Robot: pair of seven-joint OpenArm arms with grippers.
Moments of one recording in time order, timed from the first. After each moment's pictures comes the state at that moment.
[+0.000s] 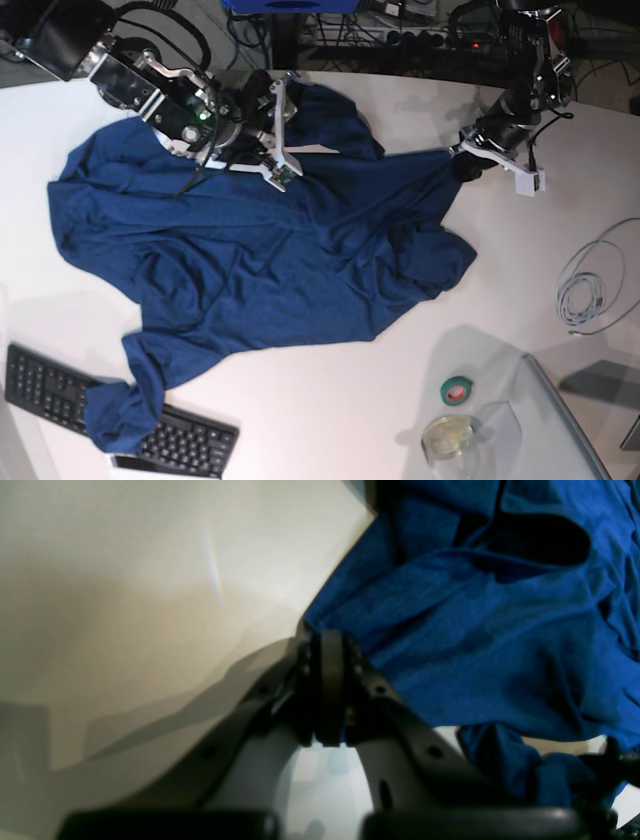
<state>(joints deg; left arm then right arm) 14.2 -10.0 -22.1 69.7 -34.4 -26.6 28.6 3.5 19.5 -53.5 82.7 25.1 1.6 -46.3</state>
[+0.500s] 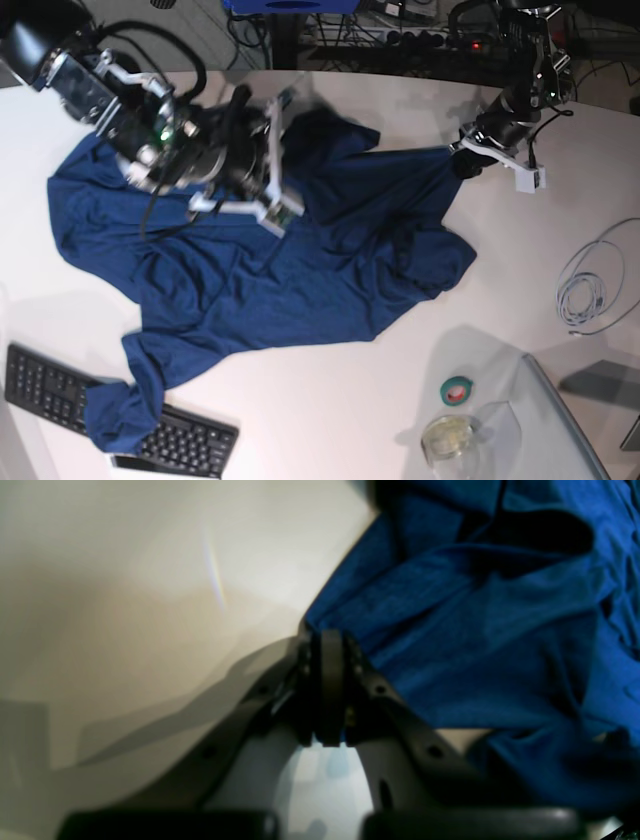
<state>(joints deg) 14.8 -10.1 -22.1 69.8 -34.4 -26.7 28.6 4.0 23.3 -43.8 105.5 25.7 3.5 -60.2</state>
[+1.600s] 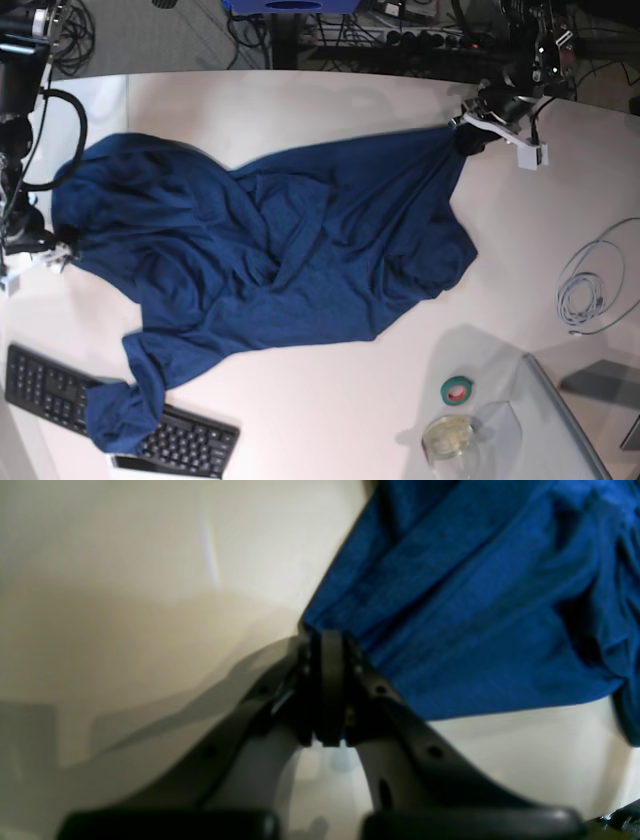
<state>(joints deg) 20.6 -10.2 -22.1 73.5 -35.1 -26.8 28.1 5.7 18.8 16.1 65.6 24.9 3.2 -46.2</state>
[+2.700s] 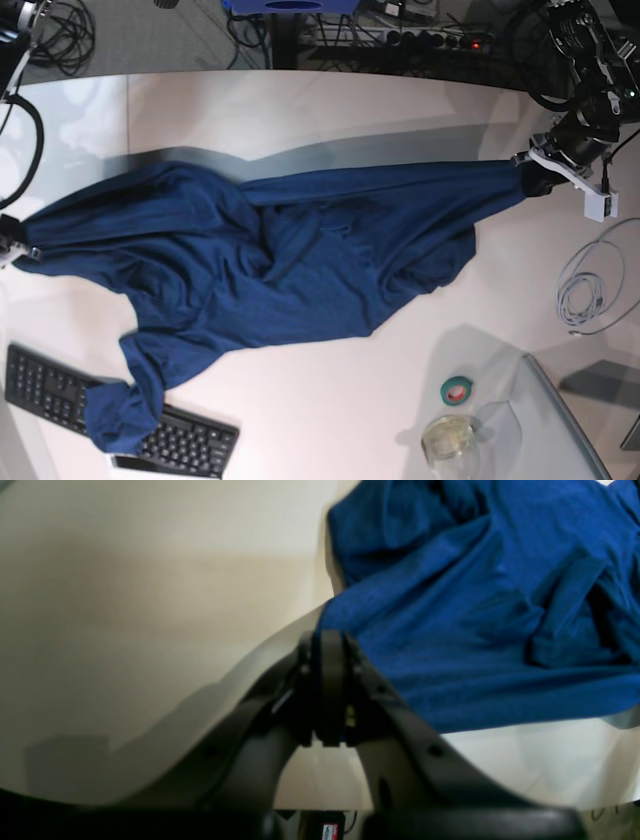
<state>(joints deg) 17.4 -9.2 -38.5 99.9 -34.8 -26.8 57.6 2.6 20.6 27.4 87.1 25.5 10.9 -70.5</state>
